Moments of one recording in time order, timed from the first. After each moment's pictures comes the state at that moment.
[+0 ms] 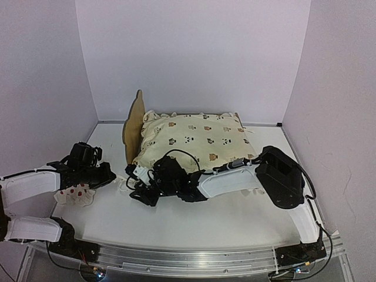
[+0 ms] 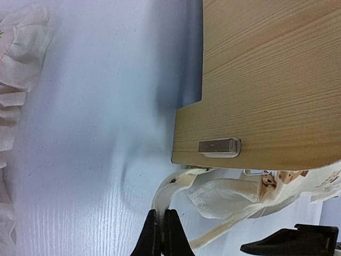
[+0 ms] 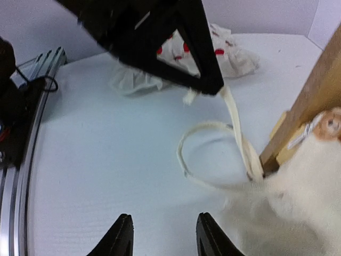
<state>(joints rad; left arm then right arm) -0.38 1.08 0.52 -0.23 0.11 -0.68 1.14 2.26 1.53 0.23 -0.19 -0.05</state>
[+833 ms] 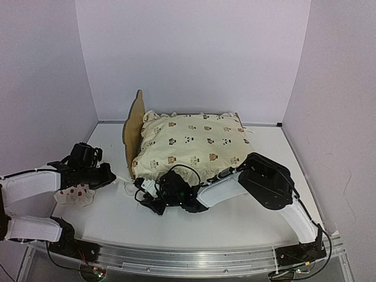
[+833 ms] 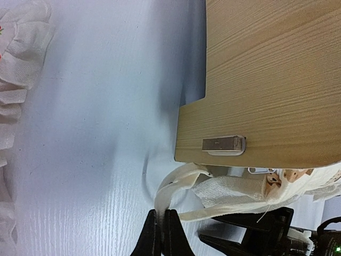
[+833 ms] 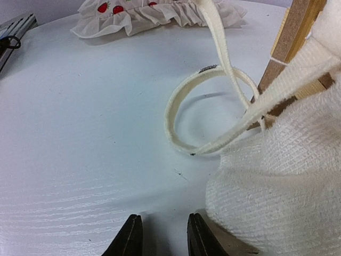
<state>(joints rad) -0.38 1.09 0.52 -0.24 0.11 -0.68 1.13 2.40 1.48 0.41 -0.12 -0.11</state>
